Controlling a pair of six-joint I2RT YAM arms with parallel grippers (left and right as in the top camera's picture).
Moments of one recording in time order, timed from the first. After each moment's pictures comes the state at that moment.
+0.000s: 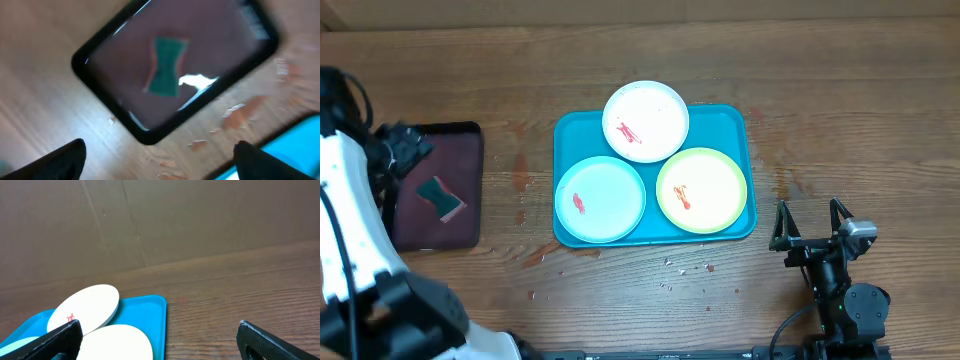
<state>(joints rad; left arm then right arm) 0.49 1.71 1.72 -1.35 -0.07 -0.45 0.05 0.01 0.02 -0.03 -0.07 0.23</state>
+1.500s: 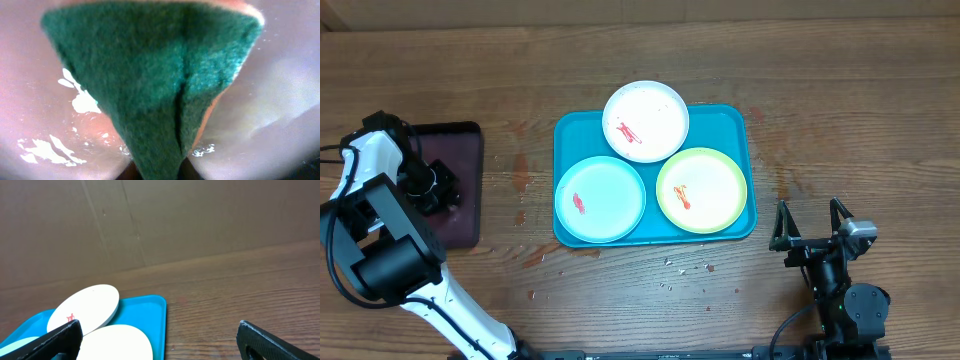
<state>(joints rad) 0.53 2.13 1.52 -1.04 0.01 -0.30 0.05 0.01 0.02 -0.03 -0.07 0.23</state>
